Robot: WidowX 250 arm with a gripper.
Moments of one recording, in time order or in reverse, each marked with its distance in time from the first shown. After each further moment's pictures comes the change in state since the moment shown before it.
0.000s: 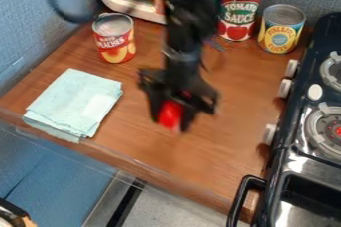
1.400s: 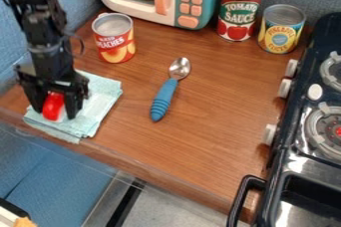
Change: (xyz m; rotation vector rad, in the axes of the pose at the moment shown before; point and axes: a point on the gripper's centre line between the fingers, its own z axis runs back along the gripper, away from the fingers) arm -0.022 0.149 -0.037 0.035 0.061 0.144
